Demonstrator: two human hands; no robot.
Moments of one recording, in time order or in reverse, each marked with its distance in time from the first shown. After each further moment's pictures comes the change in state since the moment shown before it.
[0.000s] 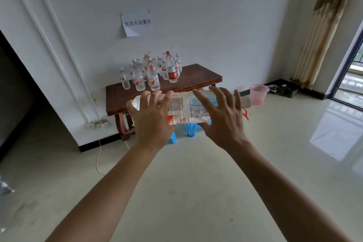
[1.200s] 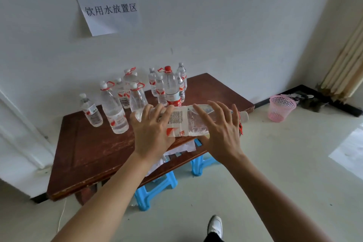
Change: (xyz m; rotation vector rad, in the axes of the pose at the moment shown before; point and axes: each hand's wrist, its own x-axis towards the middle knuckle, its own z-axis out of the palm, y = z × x) left_hand 0.425 -0.207 0.548 -0.121 -0.086 0.065; right_hand 0.372 0.173 0.577 -0.005 -0.124 0.078
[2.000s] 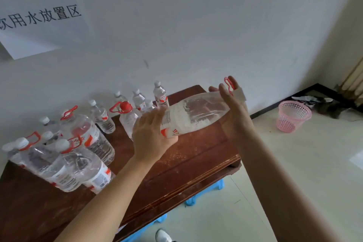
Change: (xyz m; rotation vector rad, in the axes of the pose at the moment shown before) left_hand 0.259 0.030 0.249 -0.221 0.009 -0.110; right_hand 0.252 0.245 0.135 1.750 -0.009 0.861
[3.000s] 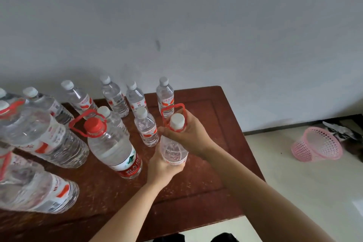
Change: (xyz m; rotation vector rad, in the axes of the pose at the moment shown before) left_hand 0.008 -0.043 0.225 -0.513 -0.315 -0.988; right_hand 0.203 0.150 0.028 -0.823 -0.570 0.252
